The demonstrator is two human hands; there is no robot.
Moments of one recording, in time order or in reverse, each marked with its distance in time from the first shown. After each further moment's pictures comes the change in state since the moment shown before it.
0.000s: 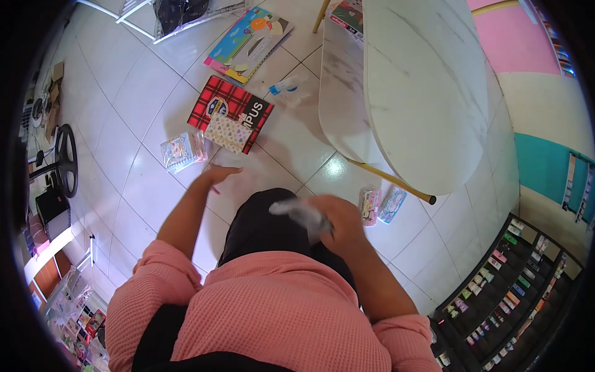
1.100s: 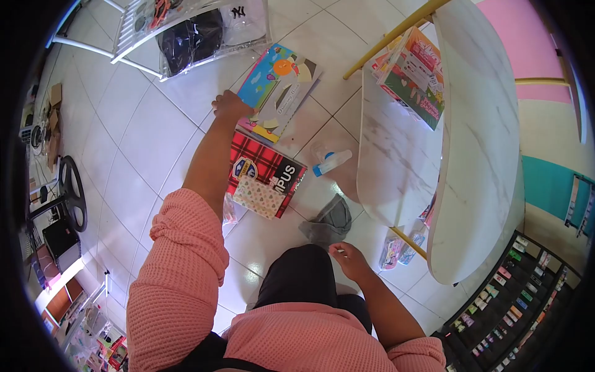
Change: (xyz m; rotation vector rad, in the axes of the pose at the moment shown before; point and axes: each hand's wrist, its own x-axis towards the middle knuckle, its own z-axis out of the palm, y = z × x) left_hand 0.079 0.241 -0.236 0.322 0.719 0.032; right_hand 0.016 0.107 0.088 0.250 -0.307 0.955
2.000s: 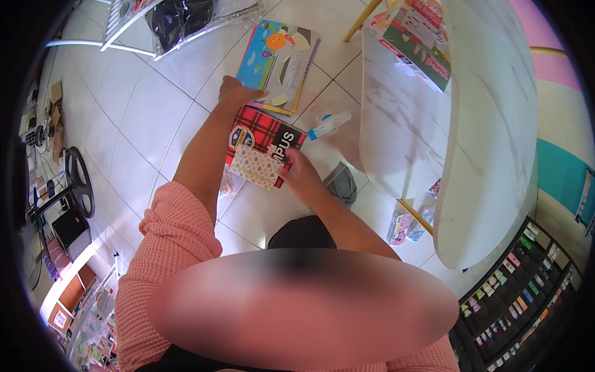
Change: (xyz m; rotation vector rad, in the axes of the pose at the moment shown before) left_hand -0.040 -0.010 0.034 -0.234 0.027 0.031; right_hand 0.128 -0.106 0.057 0.171 -0.032 -0.425
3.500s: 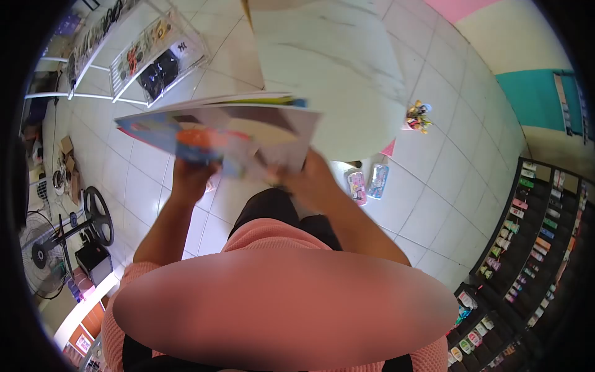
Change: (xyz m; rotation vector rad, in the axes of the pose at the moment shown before) left_hand -0.385 0.033 -0.105 -1.007 -0.437 0.805; right_hand -0.259 -0.189 -0.141 0.197 0.206 -0.185
